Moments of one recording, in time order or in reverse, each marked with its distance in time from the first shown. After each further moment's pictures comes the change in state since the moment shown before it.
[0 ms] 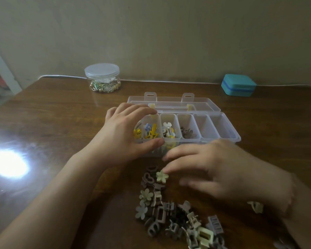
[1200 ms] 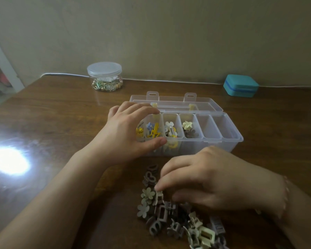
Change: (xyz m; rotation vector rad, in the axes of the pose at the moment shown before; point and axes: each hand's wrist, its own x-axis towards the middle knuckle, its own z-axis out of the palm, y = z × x) left_hand -0.001 0.000 0.000 0.020 -0.005 -0.007; right_hand 0.009 -0.016 0.000 0.113 -0.115 -0.111
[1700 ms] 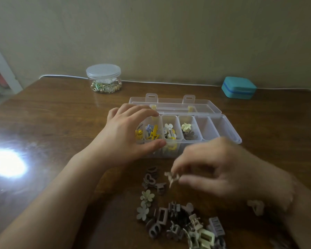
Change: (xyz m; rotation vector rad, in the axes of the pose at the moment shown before) left_hand 0.001 0.000 0.000 -0.011 -0.008 0.006; right_hand -0.009 0.012 -0.004 0.083 0.264 0.025
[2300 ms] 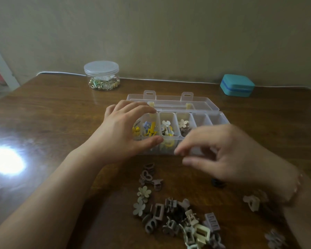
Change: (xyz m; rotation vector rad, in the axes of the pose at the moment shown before) left_hand 0.000 0.001 0.000 -0.004 -0.013 -0.021; right_hand -0.004 0.008 -0.010 -0.053 0.064 0.170
